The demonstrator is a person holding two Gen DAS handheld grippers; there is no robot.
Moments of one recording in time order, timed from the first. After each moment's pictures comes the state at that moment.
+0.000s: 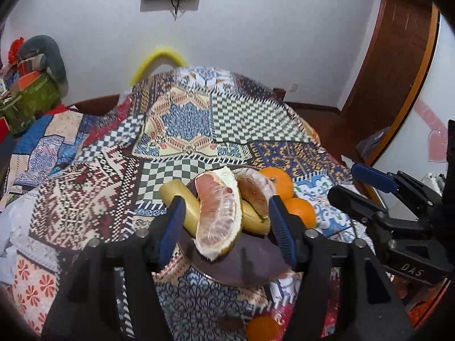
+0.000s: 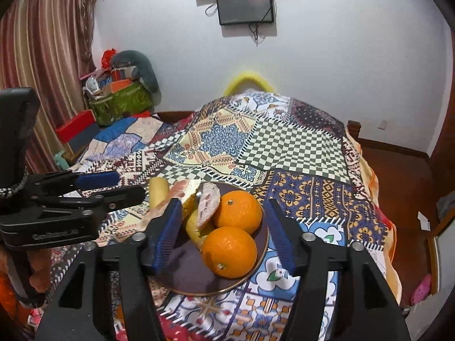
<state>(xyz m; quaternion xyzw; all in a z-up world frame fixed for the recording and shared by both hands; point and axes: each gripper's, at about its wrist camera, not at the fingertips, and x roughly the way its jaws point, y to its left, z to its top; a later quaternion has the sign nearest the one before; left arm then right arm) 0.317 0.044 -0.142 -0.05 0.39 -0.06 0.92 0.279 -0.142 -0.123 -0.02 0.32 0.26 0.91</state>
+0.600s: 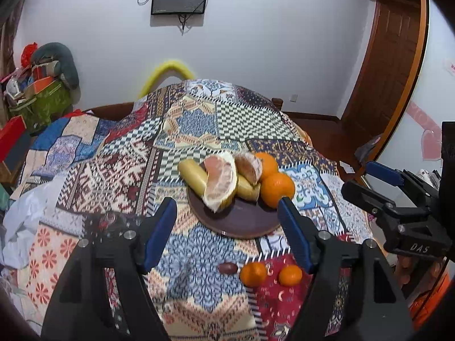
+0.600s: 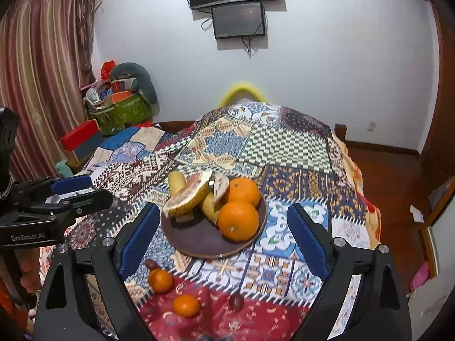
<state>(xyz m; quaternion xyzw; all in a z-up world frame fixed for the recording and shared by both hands) 0.221 0.046 -0.118 -0.05 0.36 -0.04 0.93 0.223 -0.159 -0.110 -0.01 0.32 0.25 0.92</state>
